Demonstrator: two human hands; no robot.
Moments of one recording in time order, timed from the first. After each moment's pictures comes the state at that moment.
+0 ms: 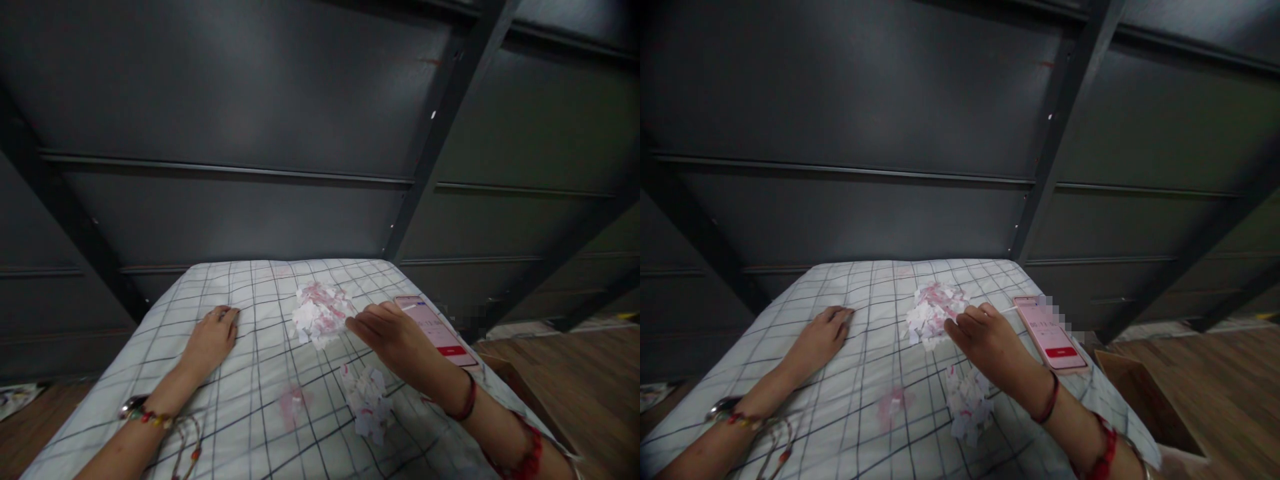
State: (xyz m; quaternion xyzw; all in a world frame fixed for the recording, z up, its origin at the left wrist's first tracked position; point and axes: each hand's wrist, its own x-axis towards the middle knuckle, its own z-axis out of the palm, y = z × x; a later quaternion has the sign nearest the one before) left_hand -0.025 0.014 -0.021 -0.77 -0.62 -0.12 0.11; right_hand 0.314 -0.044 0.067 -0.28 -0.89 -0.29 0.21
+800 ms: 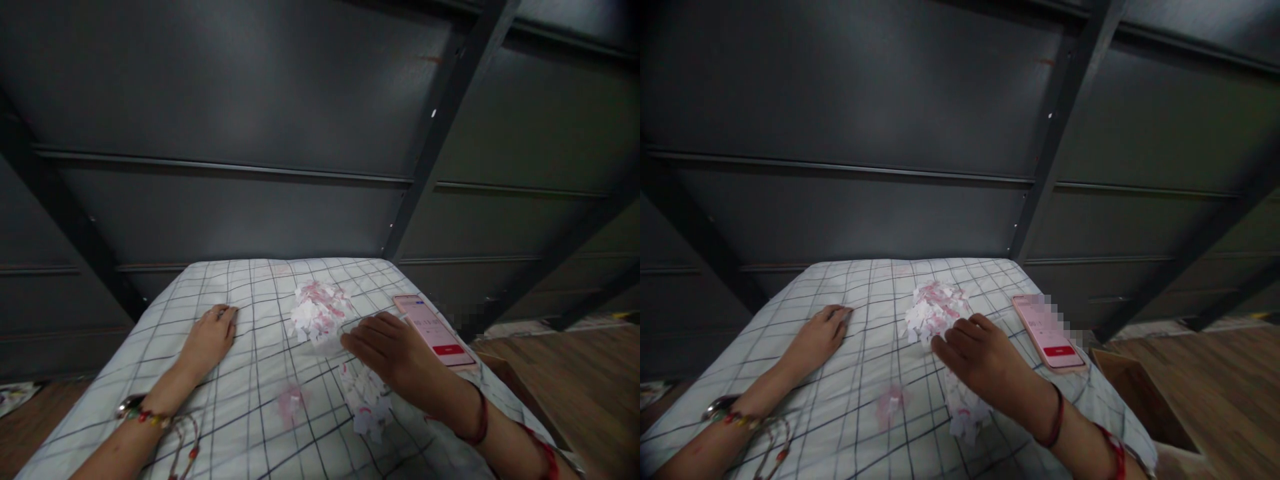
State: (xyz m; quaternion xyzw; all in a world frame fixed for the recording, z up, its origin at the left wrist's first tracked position) left_hand -0.023 0.013 -0.018 -0.77 -0.62 -0.13 0.10; right_hand 0.305 -0.063 0.078 -0.23 -0.91 -0.23 0.24
